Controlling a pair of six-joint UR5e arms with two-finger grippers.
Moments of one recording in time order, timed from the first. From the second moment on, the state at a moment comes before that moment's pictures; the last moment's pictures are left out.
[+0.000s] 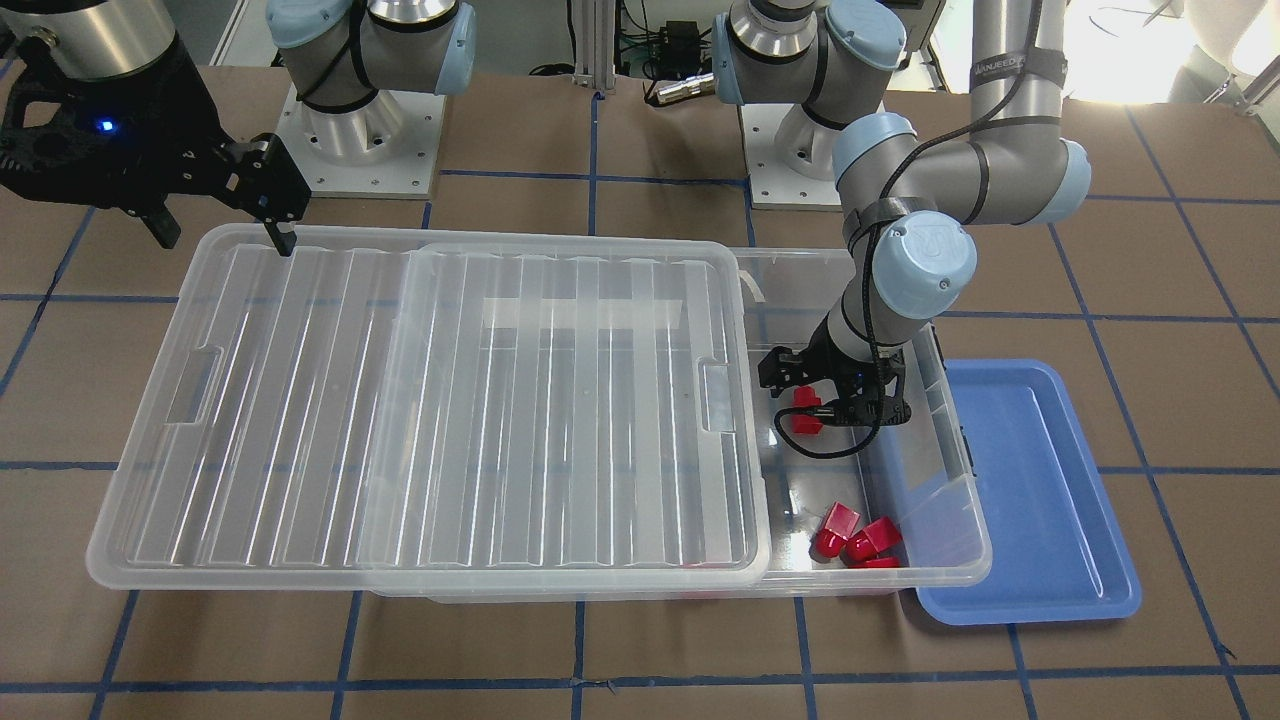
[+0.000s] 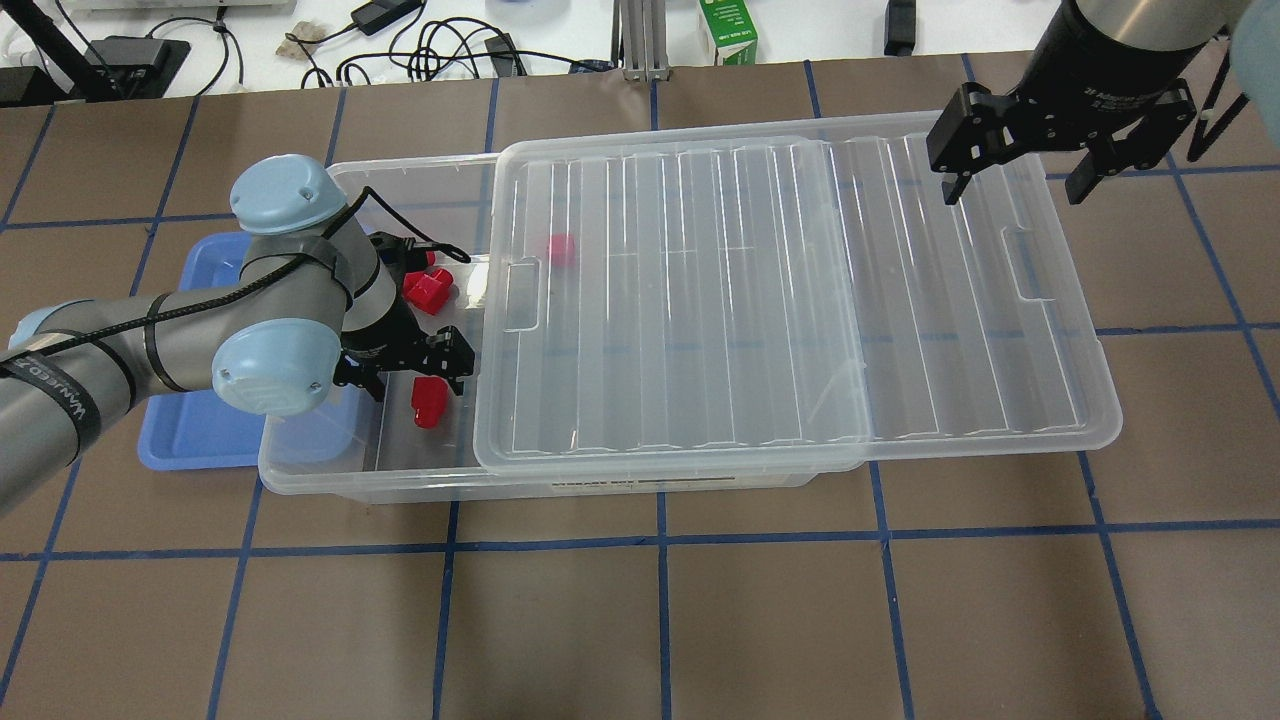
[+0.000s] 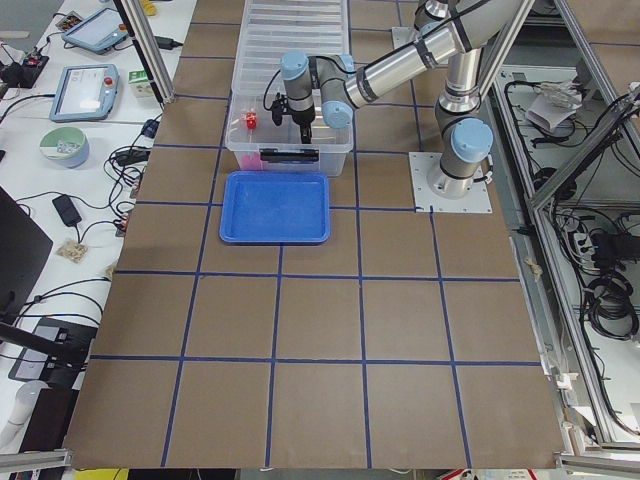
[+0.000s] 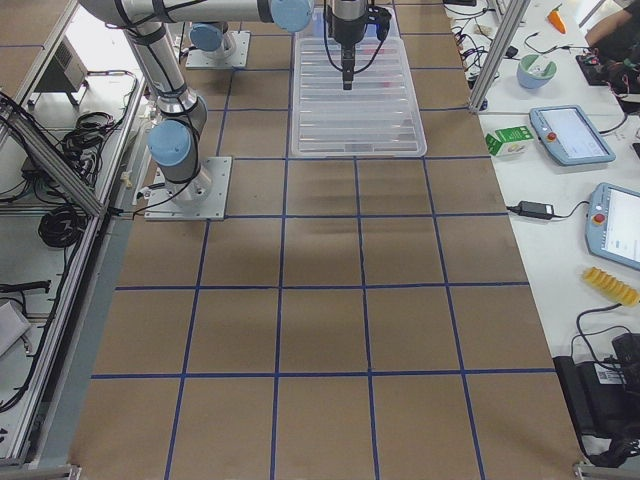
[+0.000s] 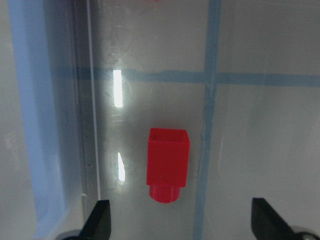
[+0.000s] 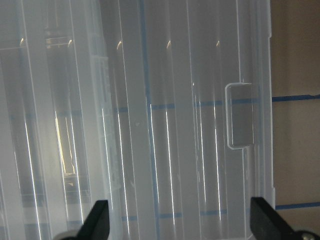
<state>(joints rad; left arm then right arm) -1.51 -1.80 -2.01 -1.03 1.56 0.03 1.50 -1.60 1.55 -1.58 -1.58 -0.02</state>
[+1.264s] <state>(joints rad) -1.50 -1.88 -2.02 -0.99 1.56 0.04 1.50 -1.60 1.55 -1.58 -1.58 -0.02</state>
